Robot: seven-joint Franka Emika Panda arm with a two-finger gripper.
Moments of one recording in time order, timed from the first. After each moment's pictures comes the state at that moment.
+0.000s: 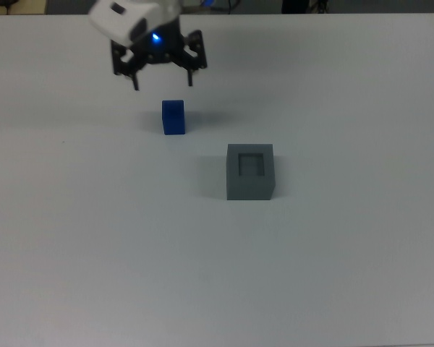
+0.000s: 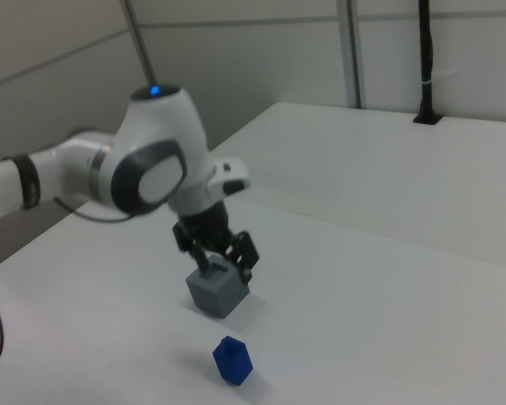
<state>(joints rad) 0.22 0.01 -0.20 -1.92 0.00 1.99 -0.11</state>
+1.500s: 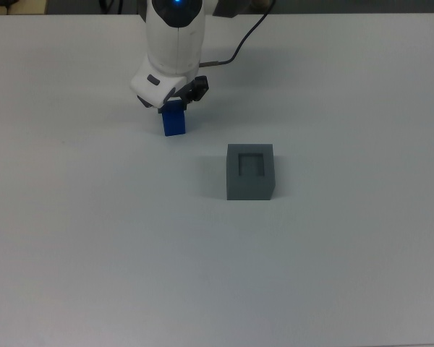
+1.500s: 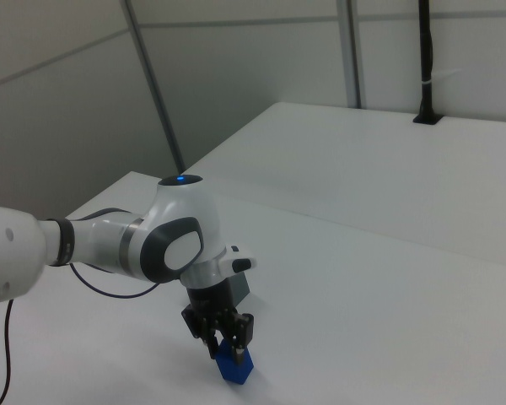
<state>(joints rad) 0.22 0.13 -0.17 -2.08 -0.09 2.06 -0.11</state>
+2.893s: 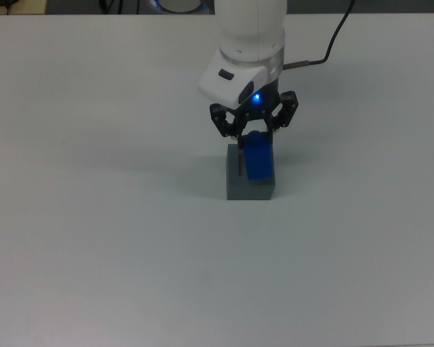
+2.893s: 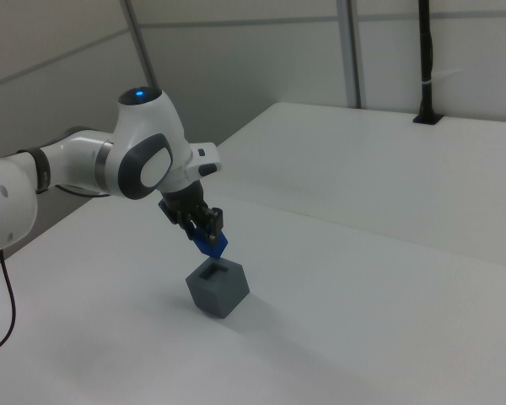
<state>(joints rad) 0.29 0.28 -0.08 -1.65 0.11 2.10 0.04</state>
